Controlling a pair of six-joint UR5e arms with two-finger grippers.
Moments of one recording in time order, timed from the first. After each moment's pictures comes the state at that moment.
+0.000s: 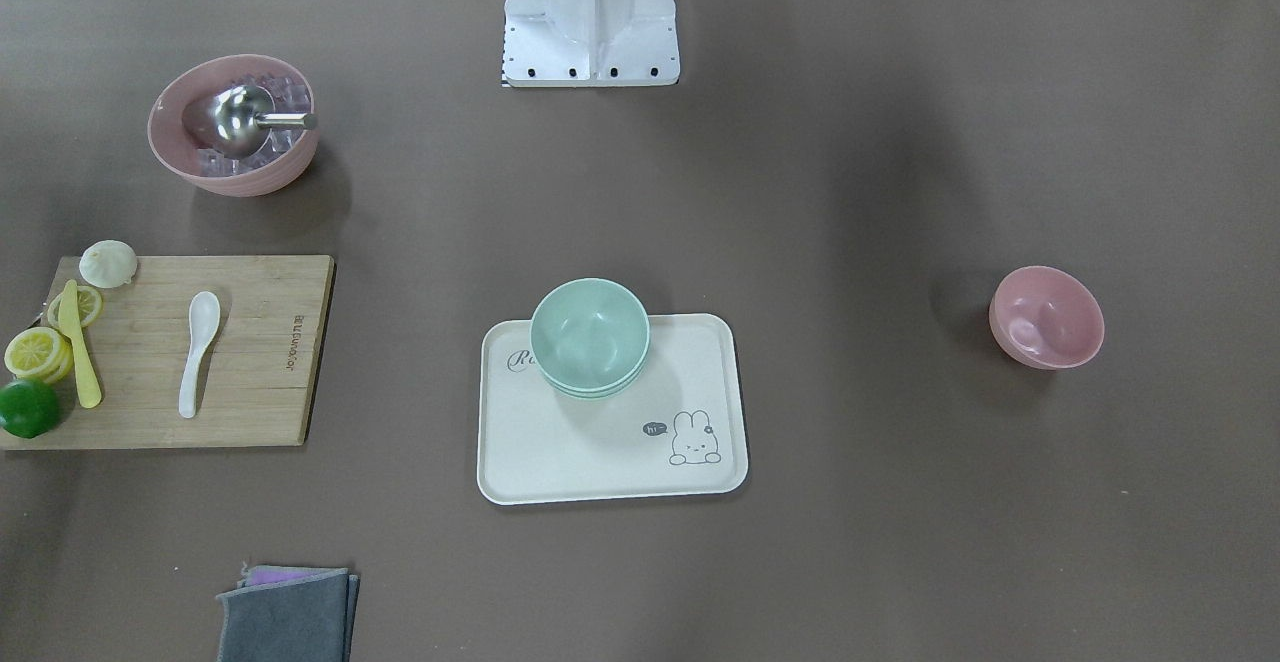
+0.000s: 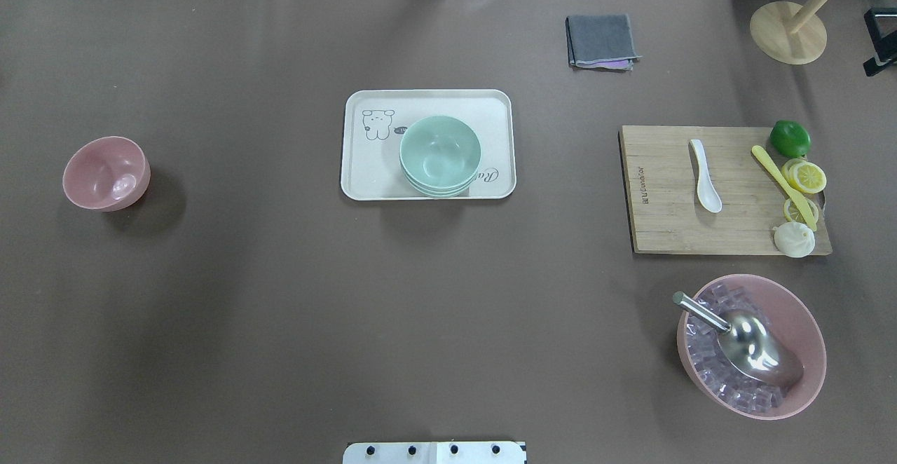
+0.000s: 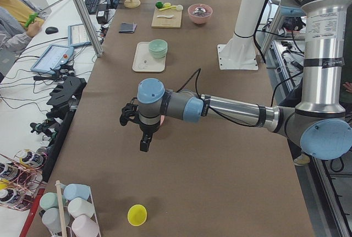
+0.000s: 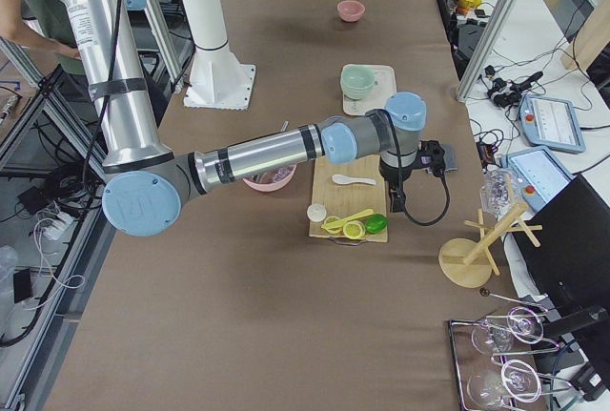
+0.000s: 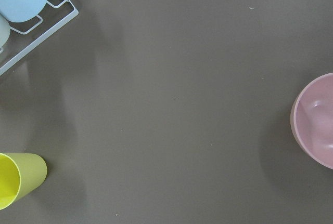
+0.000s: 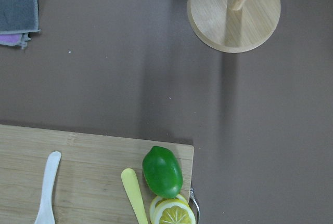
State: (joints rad) left arm -1.52 -1.52 -1.78 -1.65 -2.30 -0.02; right arm 1.41 -1.37 1.65 -1.55 2.32 0.25
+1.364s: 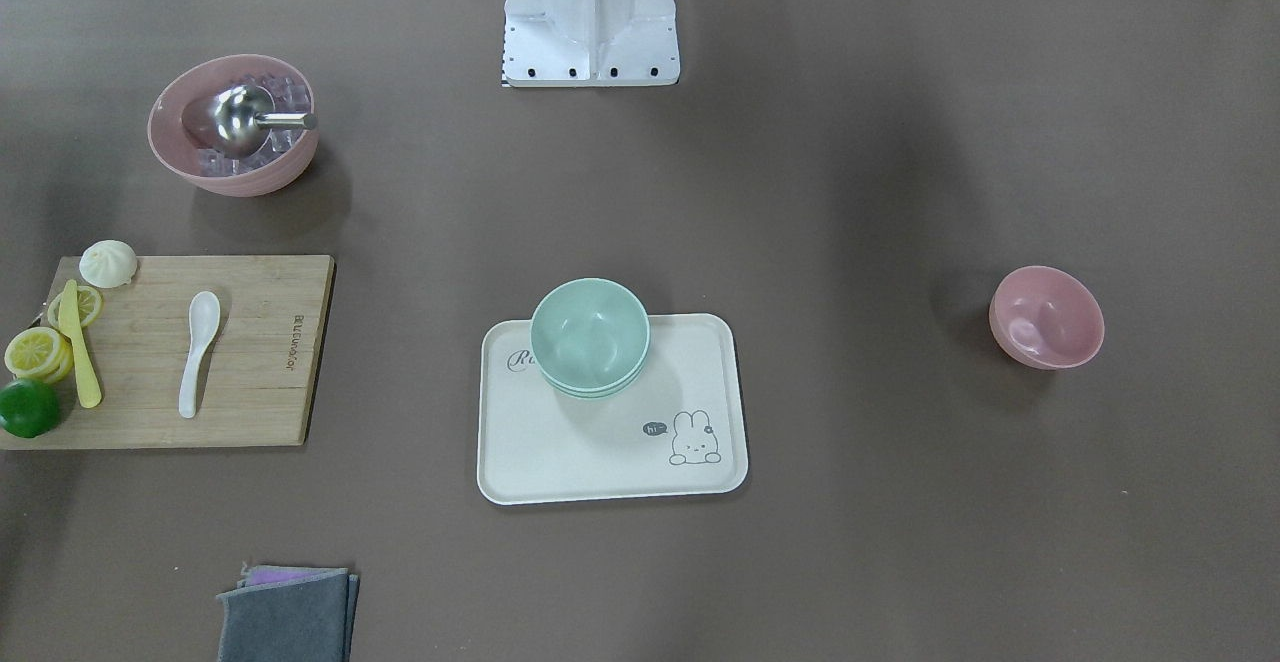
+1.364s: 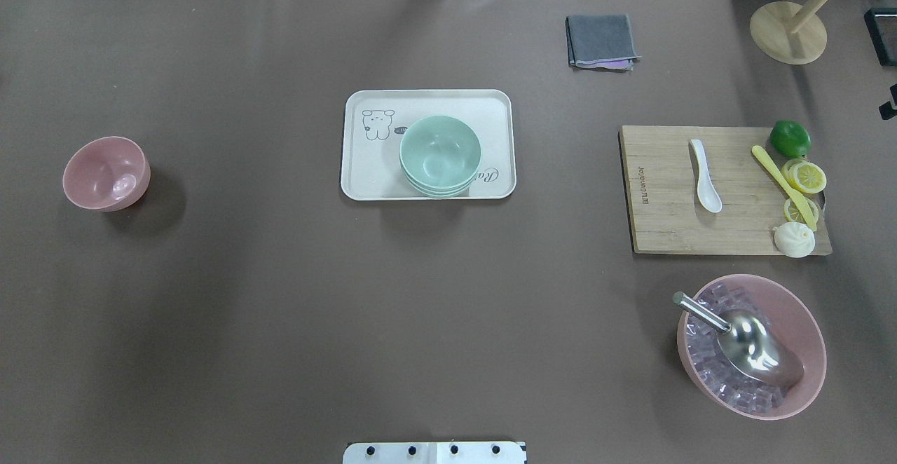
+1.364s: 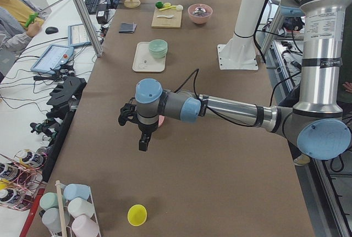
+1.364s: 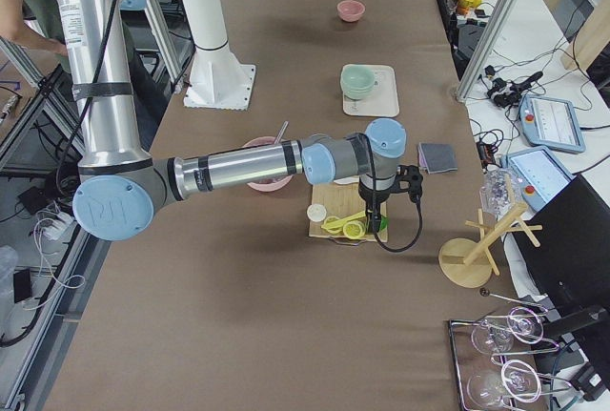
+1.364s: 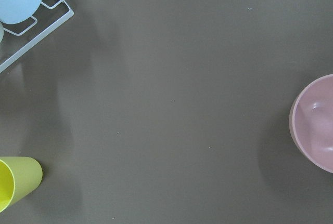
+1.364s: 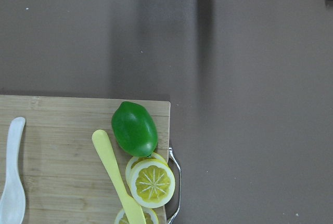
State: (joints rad) left arm -1.49 -1.55 -1.76 -1.66 -2.30 -0.08; right arm 1.39 -1.46 1.67 -1.53 2.34 0.28
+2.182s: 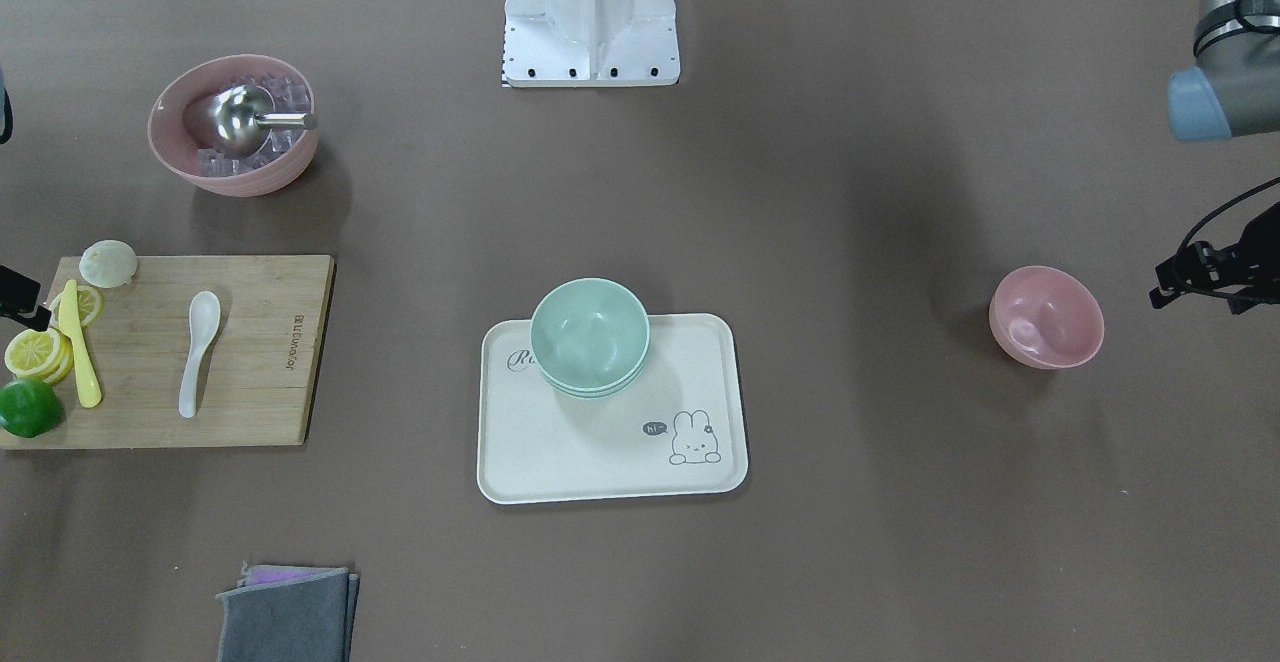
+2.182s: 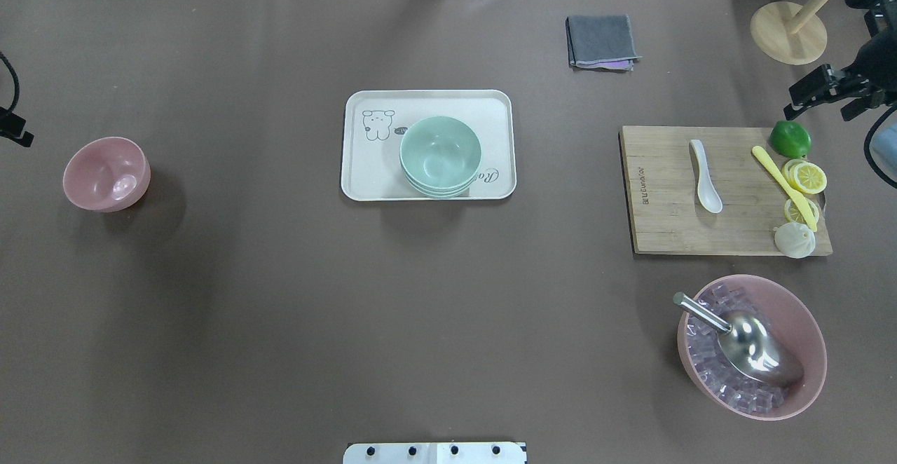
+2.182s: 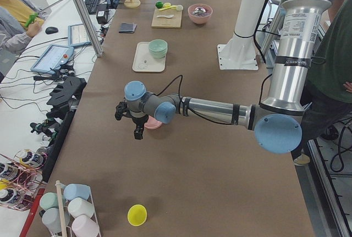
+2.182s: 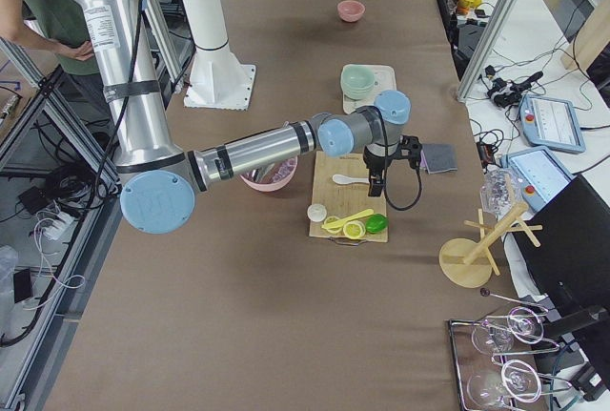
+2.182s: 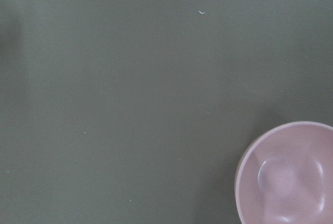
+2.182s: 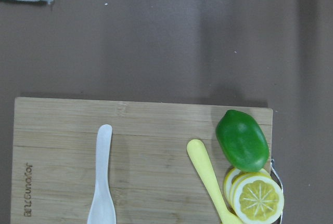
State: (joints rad) left arm -1.24 -1.71 -1.48 -1.92 -2.30 -0.40; right arm 1.23 -1.36 1.69 -1.53 2.33 0.47
